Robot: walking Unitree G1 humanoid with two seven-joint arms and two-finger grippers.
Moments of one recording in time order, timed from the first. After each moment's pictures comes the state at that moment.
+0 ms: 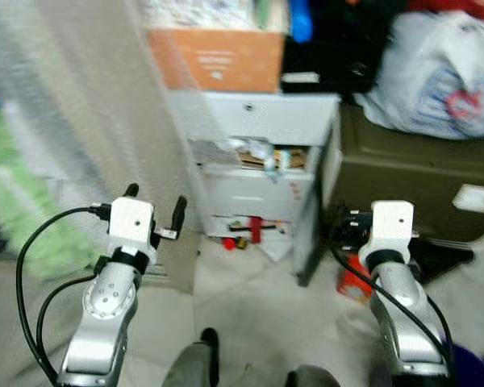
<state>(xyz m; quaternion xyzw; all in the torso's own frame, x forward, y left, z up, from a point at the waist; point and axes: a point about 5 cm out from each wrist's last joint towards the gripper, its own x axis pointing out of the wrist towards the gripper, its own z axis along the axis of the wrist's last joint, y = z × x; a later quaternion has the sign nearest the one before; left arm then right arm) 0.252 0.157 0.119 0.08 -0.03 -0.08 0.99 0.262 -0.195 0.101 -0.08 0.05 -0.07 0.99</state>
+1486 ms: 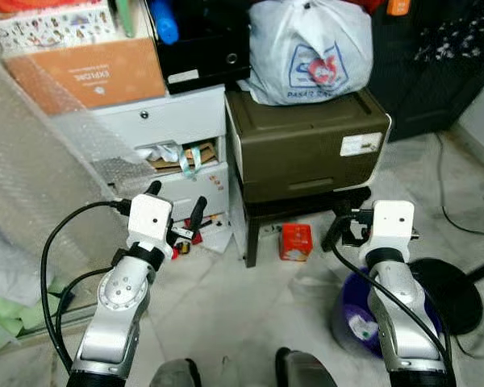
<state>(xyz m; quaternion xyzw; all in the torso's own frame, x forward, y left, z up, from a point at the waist) 0.259 0.142 0.115 0.07 -0.03 -0.14 0.99 0.264 -0.192 0.099 -0.07 0.04 -0.08 0.99</state>
